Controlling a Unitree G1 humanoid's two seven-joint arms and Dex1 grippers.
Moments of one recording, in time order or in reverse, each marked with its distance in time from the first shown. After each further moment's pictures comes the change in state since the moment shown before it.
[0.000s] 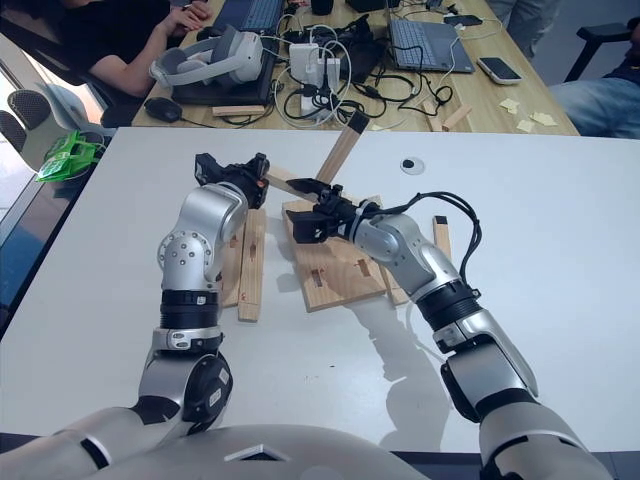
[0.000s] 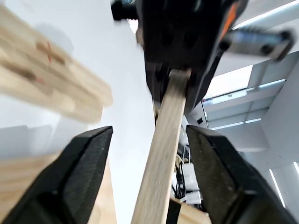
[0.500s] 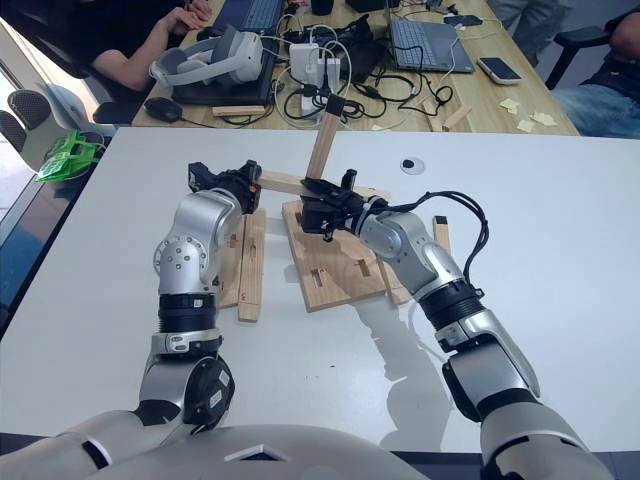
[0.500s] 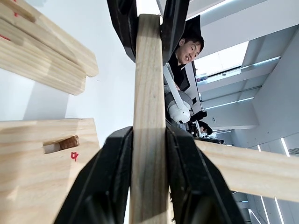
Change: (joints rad) left arm 0.027 -0.014 0.053 -0.001 -0.008 0.007 0.011; right arm -0.011 0.007 -0.005 0.068 -0.113 0.109 -0.102
